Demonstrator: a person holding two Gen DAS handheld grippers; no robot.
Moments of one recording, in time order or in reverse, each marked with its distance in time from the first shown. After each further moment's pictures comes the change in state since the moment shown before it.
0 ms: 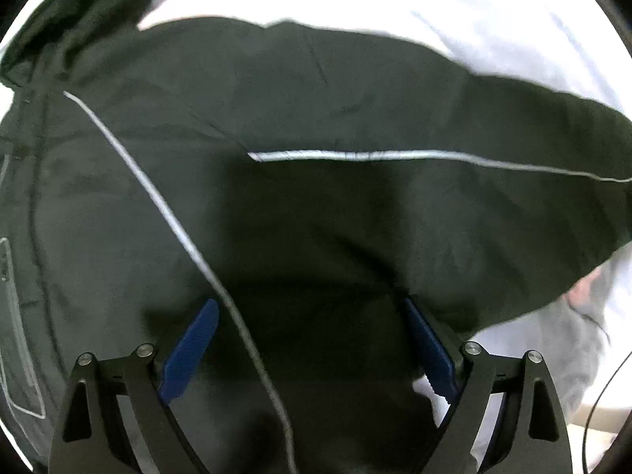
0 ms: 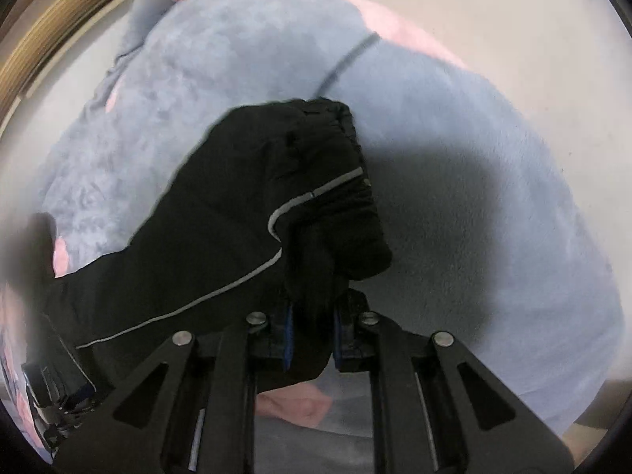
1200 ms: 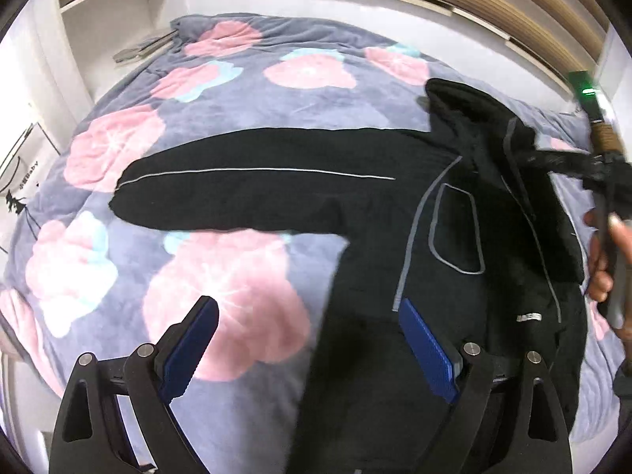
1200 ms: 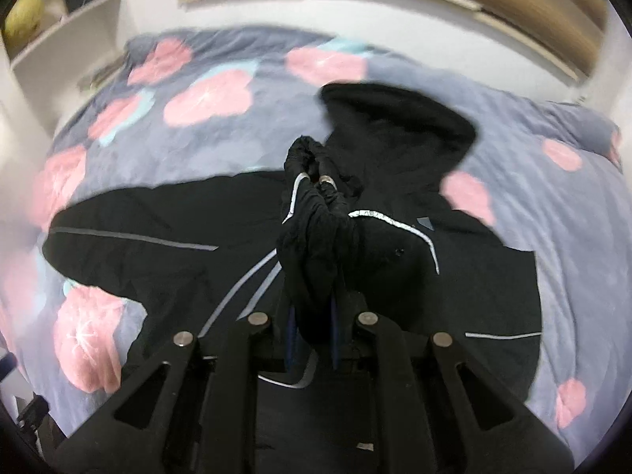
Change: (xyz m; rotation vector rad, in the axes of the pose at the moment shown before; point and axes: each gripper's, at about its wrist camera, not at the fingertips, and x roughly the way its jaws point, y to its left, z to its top) left arm -0.278 0.377 -0.325 -0.514 -0.354 0.273; right arm -0.077 0.566 -0.289 -0.907 -0.002 0.294
